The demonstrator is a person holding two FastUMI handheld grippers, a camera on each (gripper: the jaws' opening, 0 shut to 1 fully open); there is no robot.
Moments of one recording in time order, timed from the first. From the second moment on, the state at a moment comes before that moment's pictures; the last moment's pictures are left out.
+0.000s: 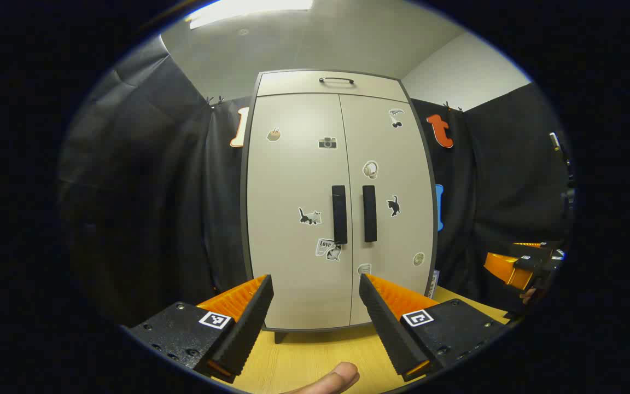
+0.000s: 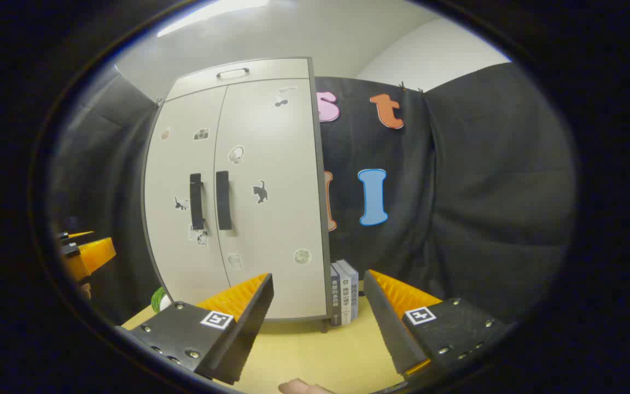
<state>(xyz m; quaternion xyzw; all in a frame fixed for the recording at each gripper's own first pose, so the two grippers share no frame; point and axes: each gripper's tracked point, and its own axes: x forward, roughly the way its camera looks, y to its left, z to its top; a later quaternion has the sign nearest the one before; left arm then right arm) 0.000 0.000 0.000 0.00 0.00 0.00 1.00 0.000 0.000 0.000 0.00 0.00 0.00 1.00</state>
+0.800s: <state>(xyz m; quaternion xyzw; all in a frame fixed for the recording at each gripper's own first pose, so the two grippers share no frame) 0.012 0.014 -0.013 -0.01 0.00 -0.01 1.00 0.019 0.042 -0.006 -0.02 0.00 0.01 1.00</state>
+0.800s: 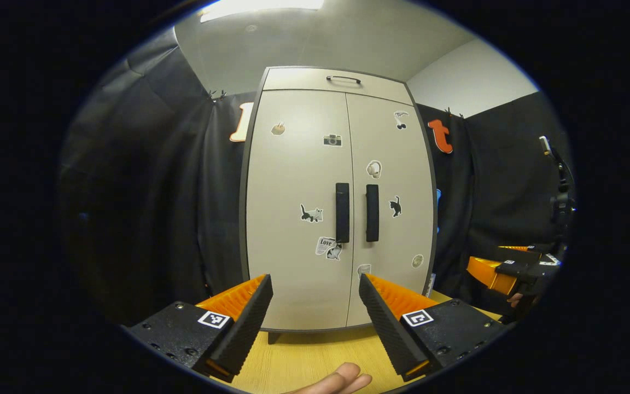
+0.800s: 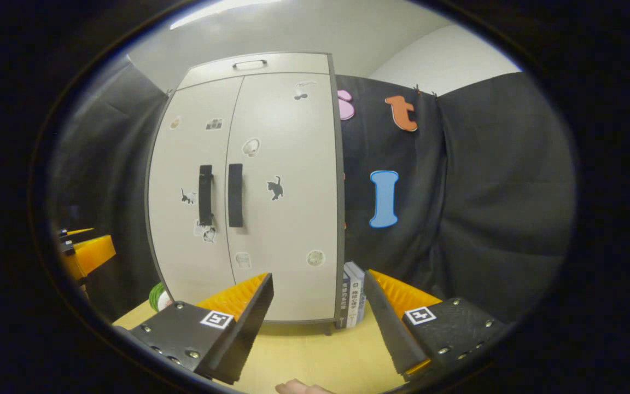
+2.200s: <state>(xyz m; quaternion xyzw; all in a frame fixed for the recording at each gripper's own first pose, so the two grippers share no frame) -0.012 0.074 -0.097 -0.04 0.05 0.00 1.00 0.223 0.231 0.065 -0.06 -0.01 0.09 0.99</state>
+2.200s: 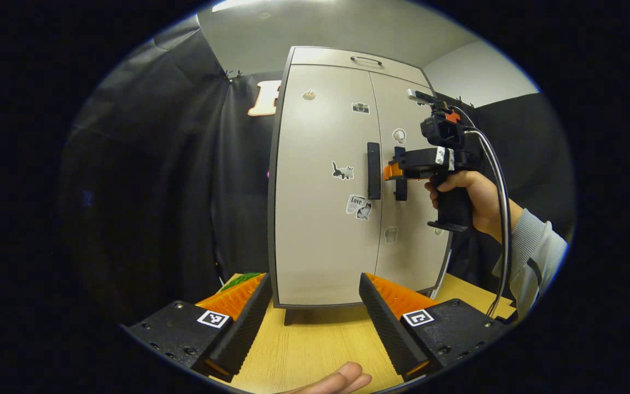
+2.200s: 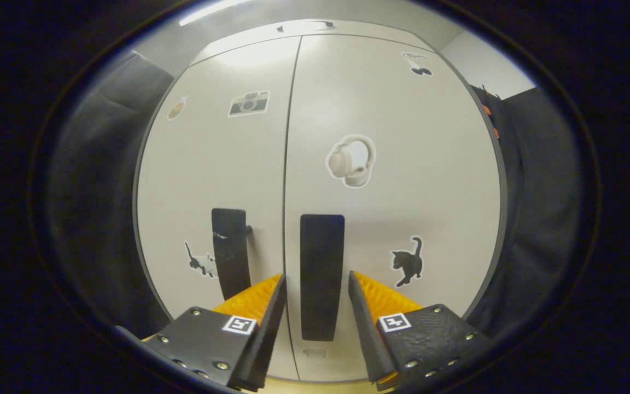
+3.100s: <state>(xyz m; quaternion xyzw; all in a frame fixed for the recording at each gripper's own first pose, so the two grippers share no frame) -0.024 0.099 -0.084 -0.03 0.05 0.06 1.00 0.161 0.194 0.077 -0.01 0.01 0.16 0.99</state>
